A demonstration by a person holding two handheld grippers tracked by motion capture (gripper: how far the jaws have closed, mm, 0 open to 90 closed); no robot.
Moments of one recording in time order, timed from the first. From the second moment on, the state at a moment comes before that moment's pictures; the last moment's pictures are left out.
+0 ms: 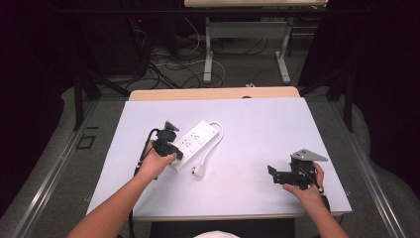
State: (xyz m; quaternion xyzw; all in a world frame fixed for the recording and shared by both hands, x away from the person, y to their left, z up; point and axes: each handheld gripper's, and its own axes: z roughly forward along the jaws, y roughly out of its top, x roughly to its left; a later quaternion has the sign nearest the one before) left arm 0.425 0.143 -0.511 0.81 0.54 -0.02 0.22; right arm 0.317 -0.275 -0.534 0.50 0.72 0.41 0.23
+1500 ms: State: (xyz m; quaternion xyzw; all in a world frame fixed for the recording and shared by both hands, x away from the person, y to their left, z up) left arm 0.422 0.142 -0.502 0.81 0.53 0.01 0.26; right arm 0.318 -0.277 -0.534 0.50 0.72 0.41 0.24
